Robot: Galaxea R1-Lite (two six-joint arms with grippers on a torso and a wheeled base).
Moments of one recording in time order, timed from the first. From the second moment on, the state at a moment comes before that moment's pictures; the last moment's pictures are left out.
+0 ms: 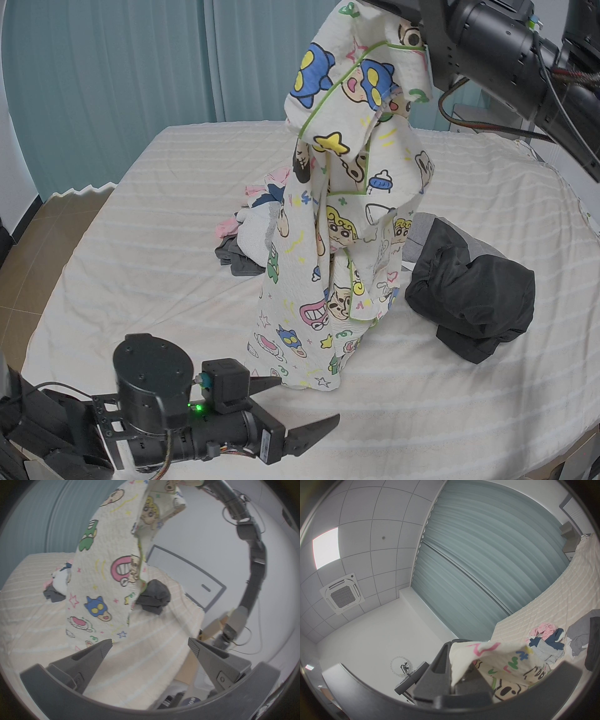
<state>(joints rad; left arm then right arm) -0.88 1.65 -0.37 -0.88 -0.06 -0.26 0.88 1.60 -1.44 -0.54 -0.05 0.60</state>
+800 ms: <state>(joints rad) -0.91 1.98 -0.57 -1.16 0.28 -0.29 0.86 1.50 -1.34 -0.54 -0.03 0.60</state>
